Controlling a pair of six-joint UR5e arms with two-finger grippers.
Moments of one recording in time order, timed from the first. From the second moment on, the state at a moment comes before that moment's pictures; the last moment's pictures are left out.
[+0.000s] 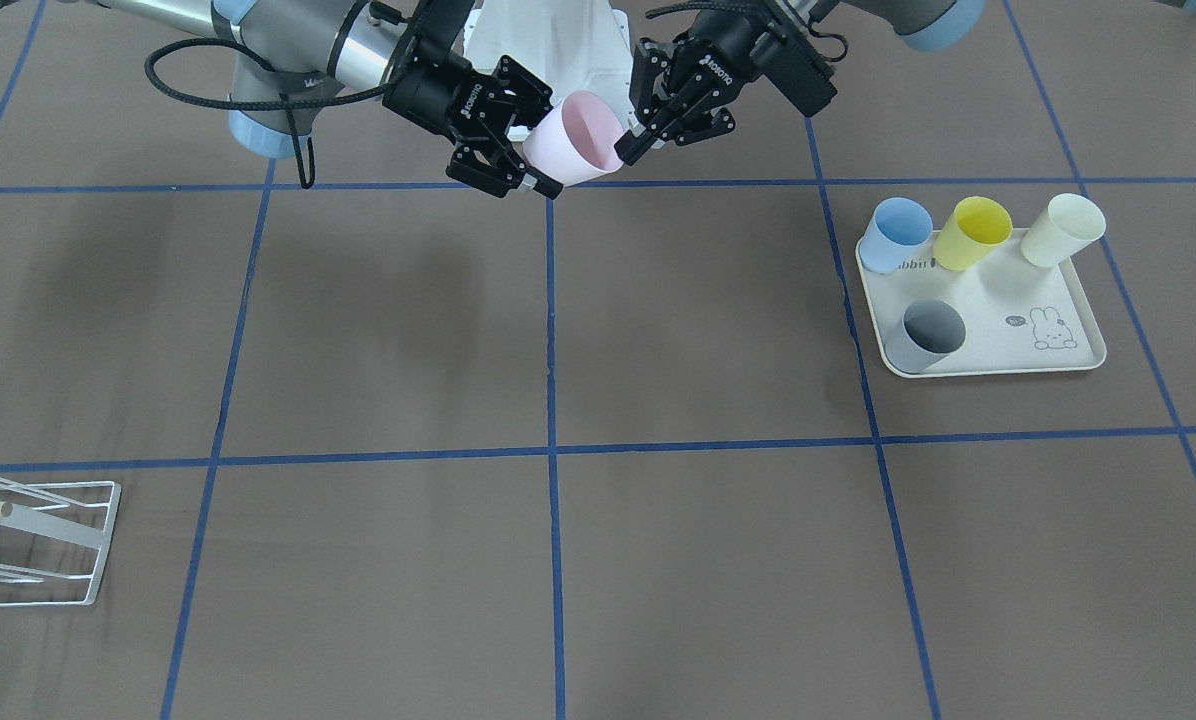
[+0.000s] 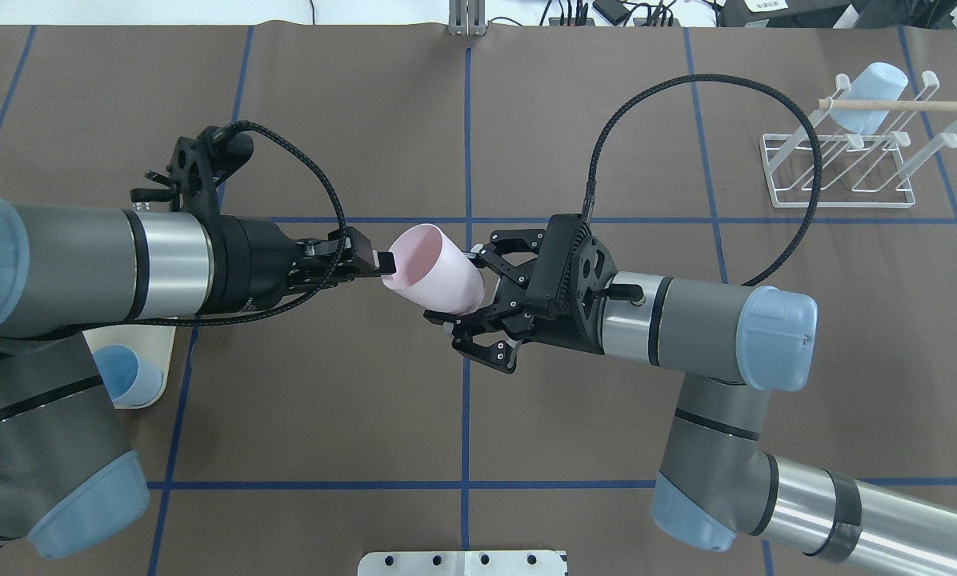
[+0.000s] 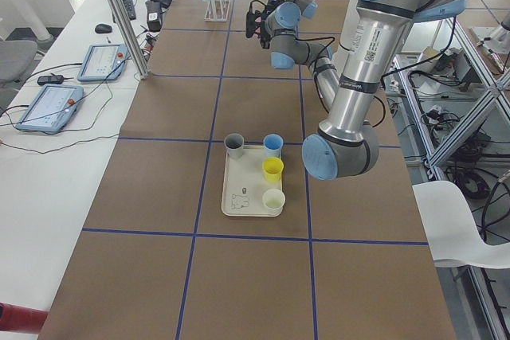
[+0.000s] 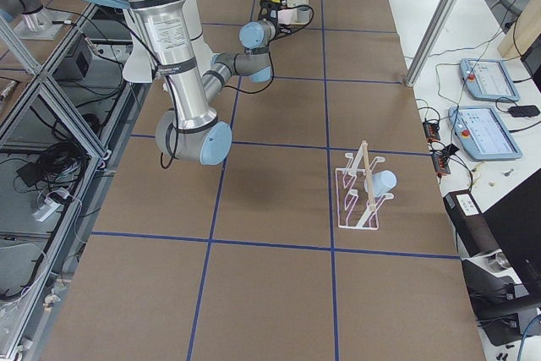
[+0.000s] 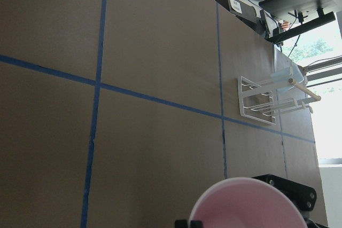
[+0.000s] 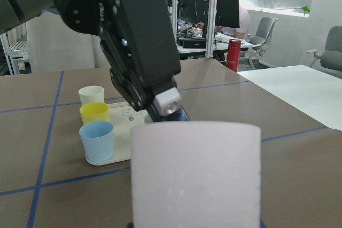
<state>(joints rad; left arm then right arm) -0.56 -1.94 -2.08 -2.27 -1.82 -1.56 0.42 -1.13 1.77 -0.33 1.65 0.26</state>
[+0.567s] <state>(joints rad) -0.61 -1.90 -2.11 -2.19 -1.84 -1.45 0.43 -1.14 1.77 -0.34 1.62 0.25</state>
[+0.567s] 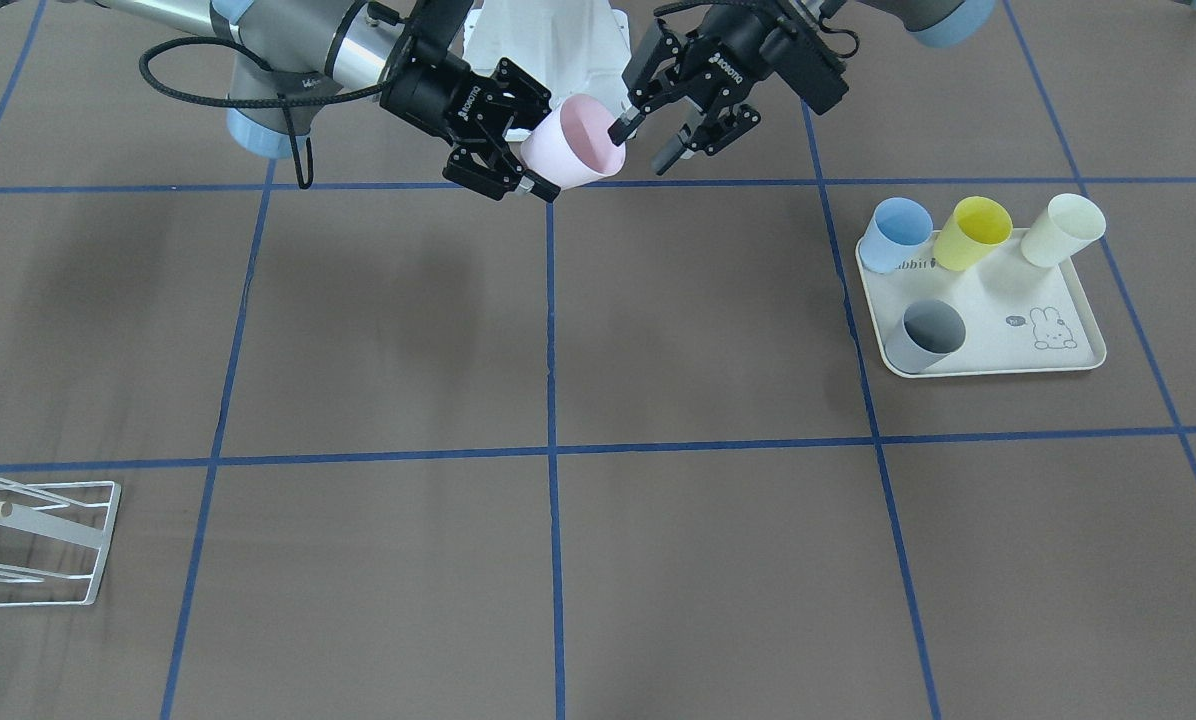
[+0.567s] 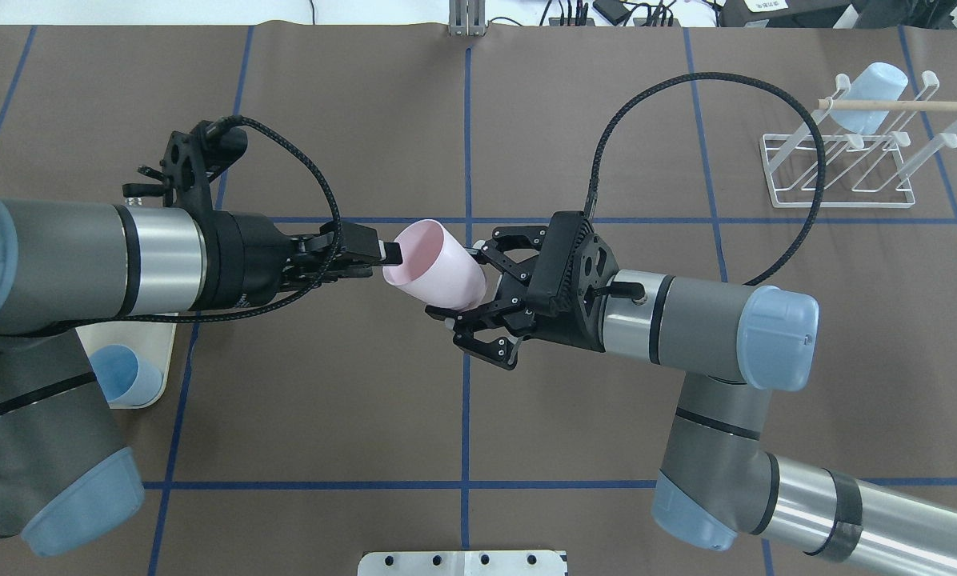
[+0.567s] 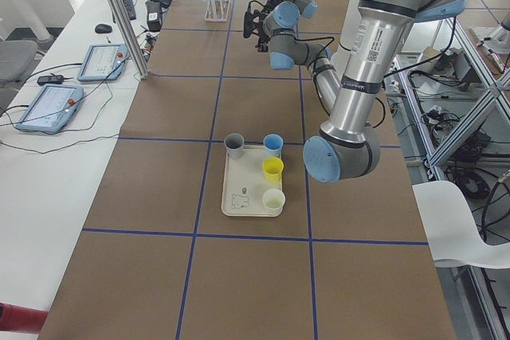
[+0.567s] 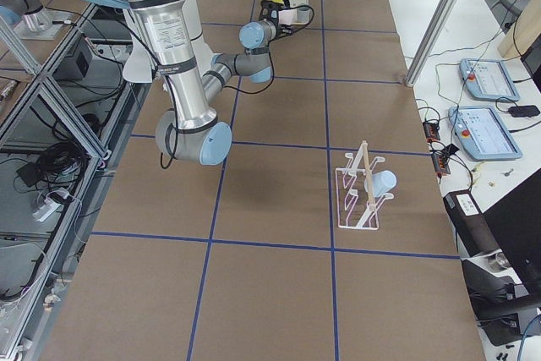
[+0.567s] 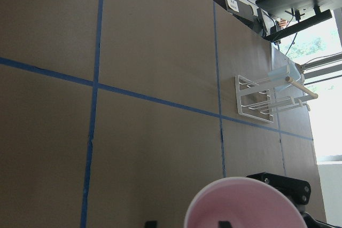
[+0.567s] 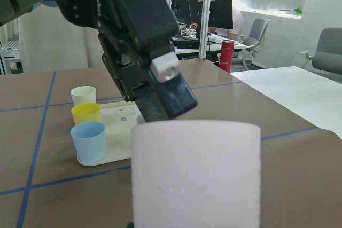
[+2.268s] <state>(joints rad) -1.26 -1.42 -2.19 -1.95 -2.13 -0.25 0.98 -1.36 2.27 -1.88 1.35 -0.96</state>
